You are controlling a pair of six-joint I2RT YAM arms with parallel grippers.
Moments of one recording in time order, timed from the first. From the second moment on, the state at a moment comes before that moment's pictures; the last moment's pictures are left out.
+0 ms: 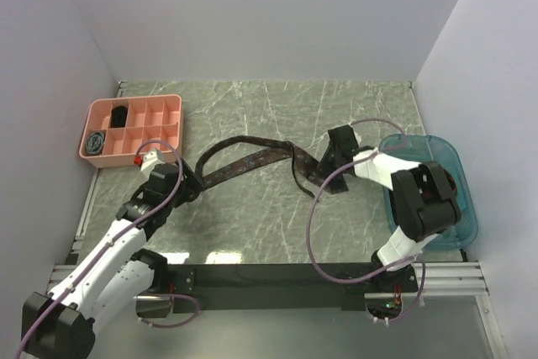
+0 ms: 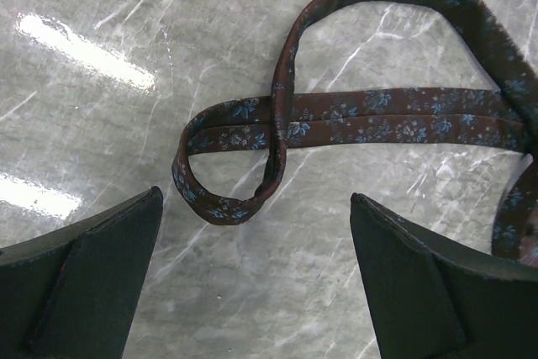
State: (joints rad) left arm -0.36 0.78 0.48 -0.43 -0.31 -0.86; right arm 0.33 1.62 0.83 -0.21 0.04 0.79
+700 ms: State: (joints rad) left arm -0.36 0.94 0.48 -0.33 -0.34 -0.96; right arm 0.19 1.84 1.10 -0.25 0.00 0.73
